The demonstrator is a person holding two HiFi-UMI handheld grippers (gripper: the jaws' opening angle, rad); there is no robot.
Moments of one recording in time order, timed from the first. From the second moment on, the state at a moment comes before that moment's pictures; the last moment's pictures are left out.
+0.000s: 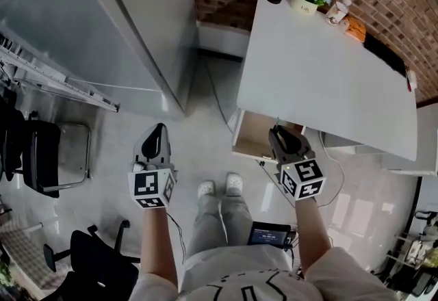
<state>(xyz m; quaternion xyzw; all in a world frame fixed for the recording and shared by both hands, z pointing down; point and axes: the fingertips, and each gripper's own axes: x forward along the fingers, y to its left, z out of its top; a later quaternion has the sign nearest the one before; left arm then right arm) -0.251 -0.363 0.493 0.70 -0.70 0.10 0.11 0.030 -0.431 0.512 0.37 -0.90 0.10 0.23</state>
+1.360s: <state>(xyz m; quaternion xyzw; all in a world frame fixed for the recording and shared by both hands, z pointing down) -0.266 -0.352 0.718 0.68 -0.68 0.15 0.21 0.003 -0.462 0.785 0.28 -0.85 0.19 0.40</state>
